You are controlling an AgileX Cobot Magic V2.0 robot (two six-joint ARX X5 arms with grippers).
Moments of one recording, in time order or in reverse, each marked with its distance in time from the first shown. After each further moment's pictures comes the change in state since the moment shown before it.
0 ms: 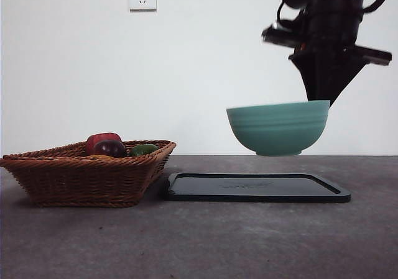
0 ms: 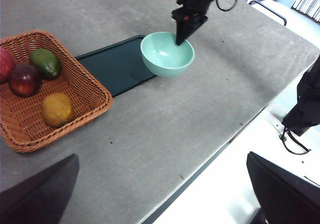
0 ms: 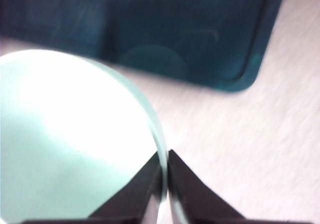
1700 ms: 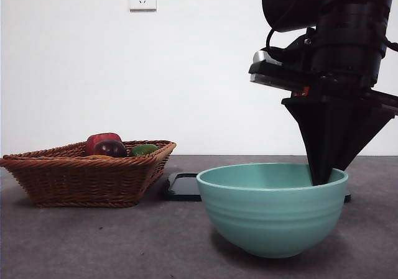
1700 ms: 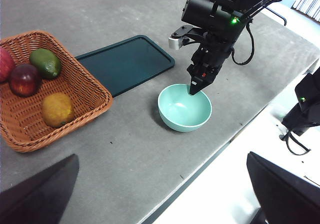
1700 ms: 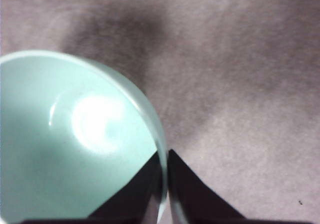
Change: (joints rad) left arm 0.000 0.000 0.000 0.000 0.000 0.000; right arm 0.225 -0.162 -0.449 0.259 -0.019 0.130
